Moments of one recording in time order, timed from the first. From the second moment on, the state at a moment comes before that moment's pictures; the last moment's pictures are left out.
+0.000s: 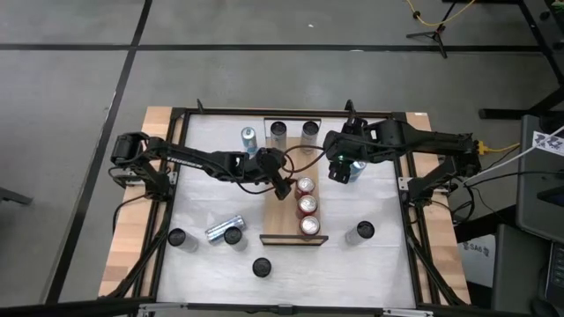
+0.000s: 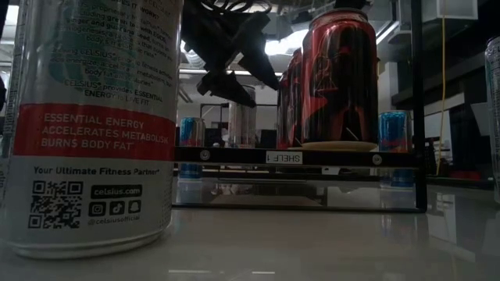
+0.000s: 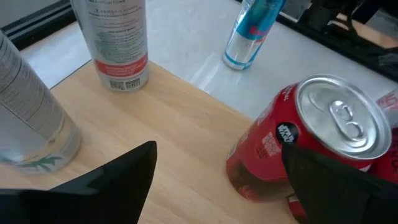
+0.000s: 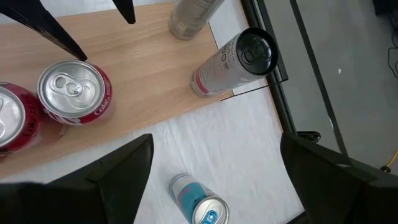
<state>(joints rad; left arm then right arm) 0.00 1.65 1.10 -0.12 -0.32 -0.50 0.04 1.56 1.80 -1.42 0.43 0.20</state>
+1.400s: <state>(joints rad) -0.02 1.70 1.10 -0.14 -0.32 -0.57 0.04 1.56 1.80 -1.42 0.43 0.20</state>
